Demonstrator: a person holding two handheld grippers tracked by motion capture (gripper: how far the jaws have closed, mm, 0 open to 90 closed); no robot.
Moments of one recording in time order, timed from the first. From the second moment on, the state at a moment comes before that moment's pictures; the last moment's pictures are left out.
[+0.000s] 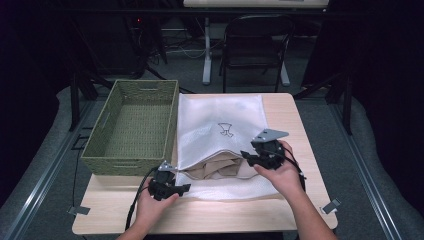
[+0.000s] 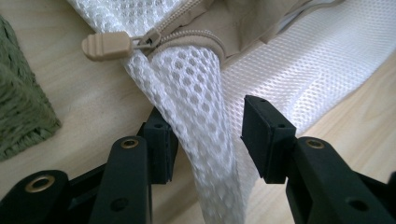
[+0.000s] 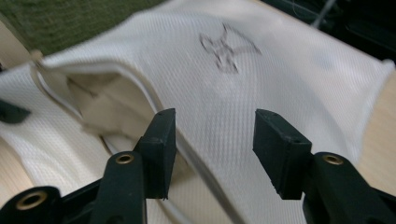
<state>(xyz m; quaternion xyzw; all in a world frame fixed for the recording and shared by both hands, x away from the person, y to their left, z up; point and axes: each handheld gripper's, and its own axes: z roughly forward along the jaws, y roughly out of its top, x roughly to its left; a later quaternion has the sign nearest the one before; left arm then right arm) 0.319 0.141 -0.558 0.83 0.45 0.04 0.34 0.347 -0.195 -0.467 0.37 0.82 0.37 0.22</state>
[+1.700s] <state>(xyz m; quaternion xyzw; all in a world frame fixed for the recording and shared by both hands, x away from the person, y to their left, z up) 0.328 0.143 -0.560 0.82 0.46 0.07 0.35 0.323 -0.290 -0.563 0.55 0.76 0.33 0.12</state>
